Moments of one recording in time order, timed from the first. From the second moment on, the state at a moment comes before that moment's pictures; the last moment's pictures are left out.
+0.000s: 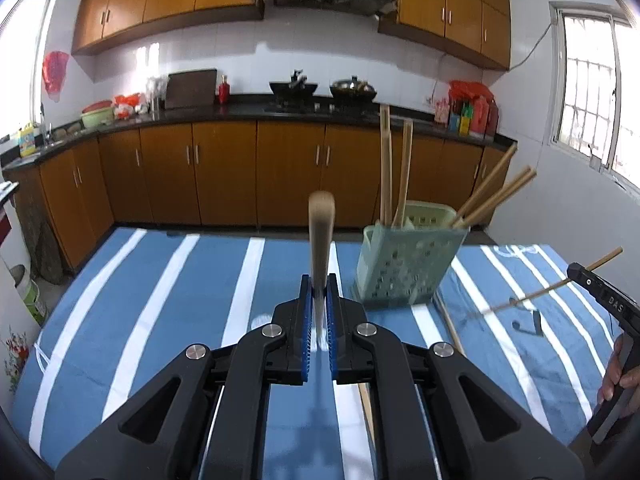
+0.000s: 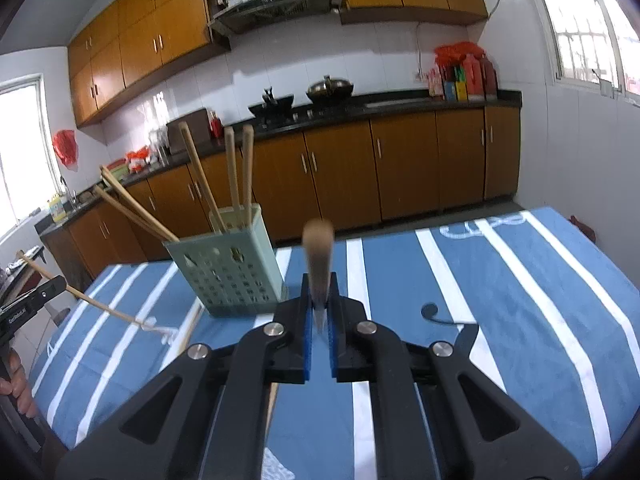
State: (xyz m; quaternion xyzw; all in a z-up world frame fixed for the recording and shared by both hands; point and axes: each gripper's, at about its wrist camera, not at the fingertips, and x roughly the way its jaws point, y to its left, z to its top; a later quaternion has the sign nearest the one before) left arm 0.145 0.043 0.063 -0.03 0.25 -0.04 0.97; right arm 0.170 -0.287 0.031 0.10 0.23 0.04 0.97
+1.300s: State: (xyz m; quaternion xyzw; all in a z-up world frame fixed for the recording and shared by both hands) left arm 0.182 -0.023 0.170 -0.02 0.13 -0.11 0.98; right arm 0.190 -0.219 0.208 0.09 -0.01 0.13 0.99
